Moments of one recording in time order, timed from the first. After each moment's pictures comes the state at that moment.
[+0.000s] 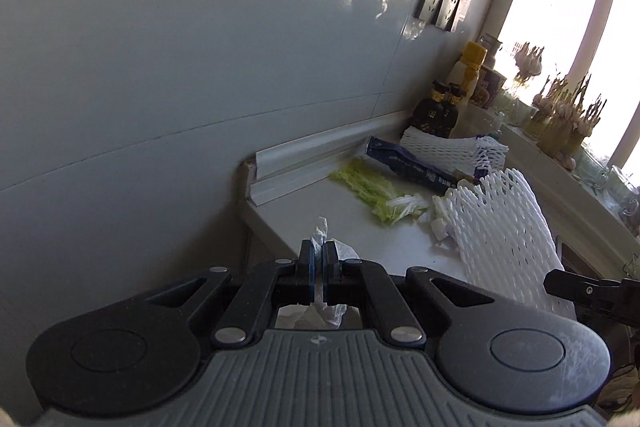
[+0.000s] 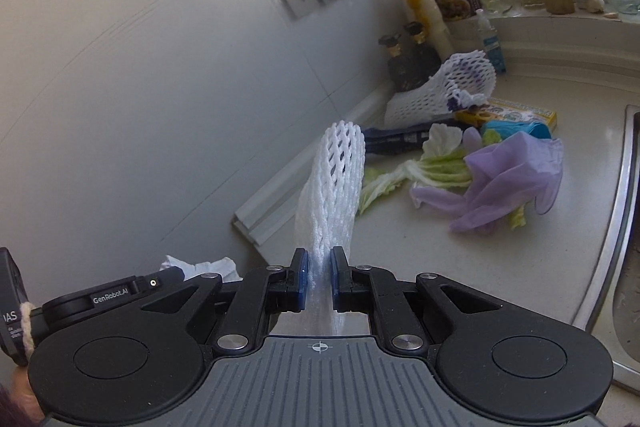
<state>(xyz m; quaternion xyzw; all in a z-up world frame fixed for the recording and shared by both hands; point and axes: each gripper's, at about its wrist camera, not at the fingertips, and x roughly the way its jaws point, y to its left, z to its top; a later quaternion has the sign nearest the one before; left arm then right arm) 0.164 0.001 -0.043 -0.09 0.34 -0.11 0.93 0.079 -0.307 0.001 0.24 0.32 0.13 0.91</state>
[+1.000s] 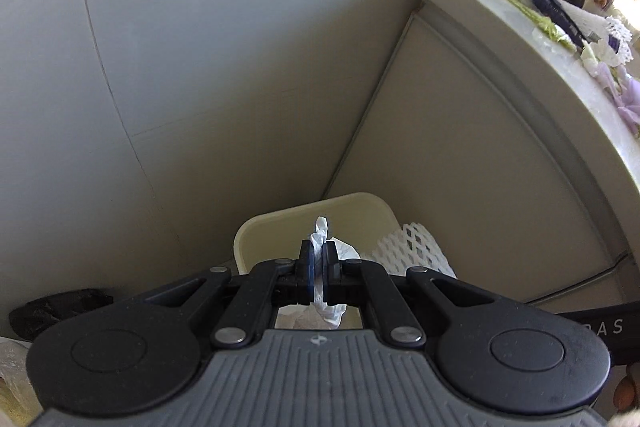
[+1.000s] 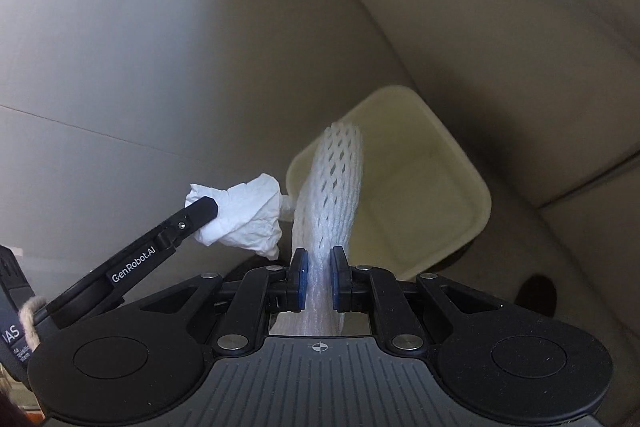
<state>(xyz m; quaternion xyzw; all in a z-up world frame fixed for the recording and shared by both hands) 0.094 0.084 -0.221 -0.11 0.49 -0.01 0.87 0.060 -0.151 -0.206 0.22 0.63 0.19 0.72</state>
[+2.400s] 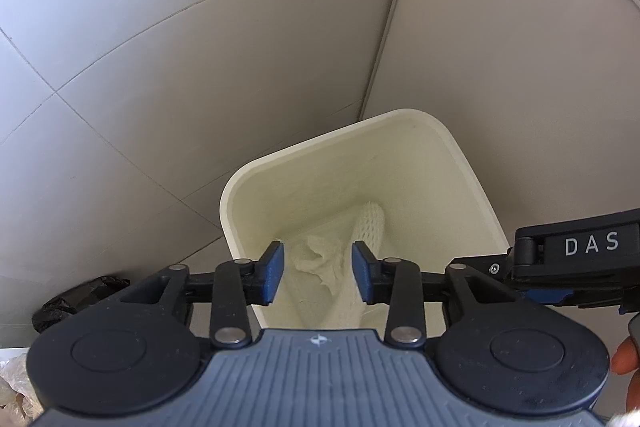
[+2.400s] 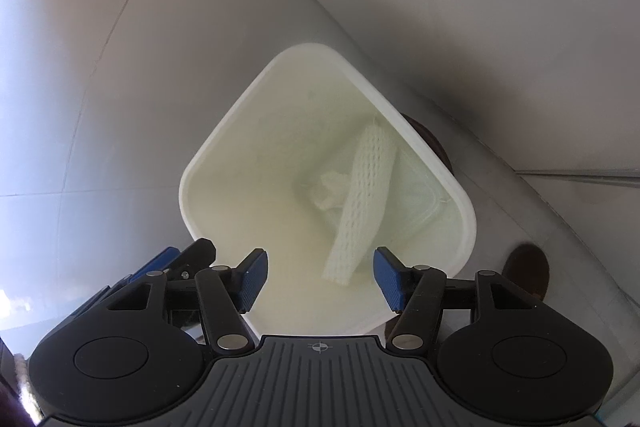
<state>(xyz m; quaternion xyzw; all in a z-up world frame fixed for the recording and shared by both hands) 0.123 0.047 -0.295 -0.03 0.58 0.01 0.82 0.129 -0.142 -0.315 0.23 0.69 0.11 0.68</state>
